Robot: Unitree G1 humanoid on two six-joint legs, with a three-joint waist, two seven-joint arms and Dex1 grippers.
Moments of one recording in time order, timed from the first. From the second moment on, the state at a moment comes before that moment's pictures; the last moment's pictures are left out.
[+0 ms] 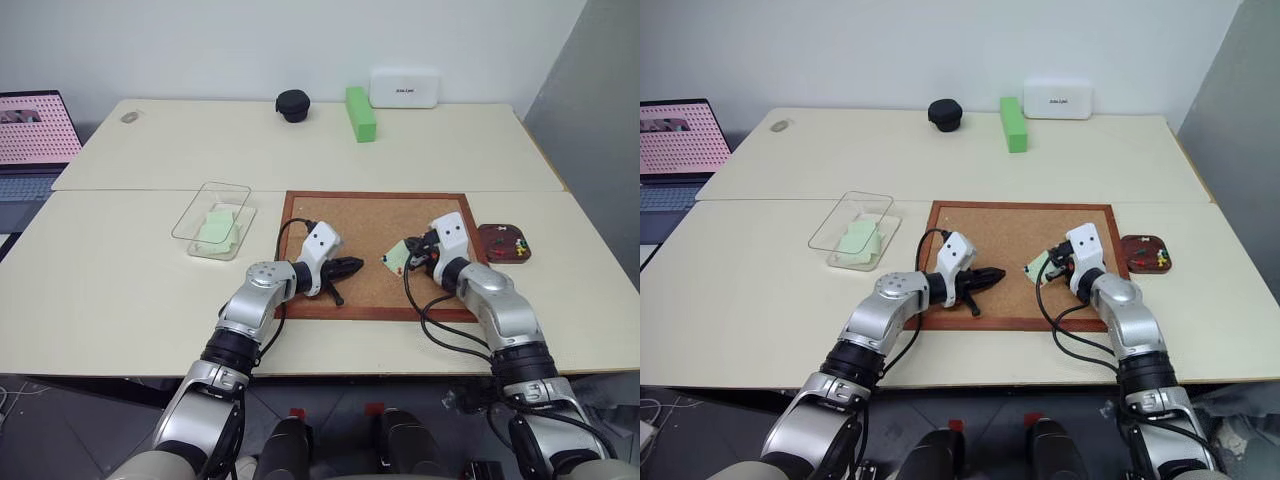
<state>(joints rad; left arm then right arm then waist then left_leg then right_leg) -0.59 0.23 -0.21 0.39 -0.13 0.32 -0.84 -0.47 -0.28 0.01 0.22 0.15 0.37 0.43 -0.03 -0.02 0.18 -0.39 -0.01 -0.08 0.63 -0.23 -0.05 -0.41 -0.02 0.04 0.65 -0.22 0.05</state>
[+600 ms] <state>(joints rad) -0.58 0.23 -0.21 0.37 -0.13 0.32 -0.82 -0.43 -0.28 -0.07 0.00 0.18 0.45 0.35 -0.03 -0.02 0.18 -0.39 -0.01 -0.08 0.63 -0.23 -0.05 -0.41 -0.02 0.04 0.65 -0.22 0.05</state>
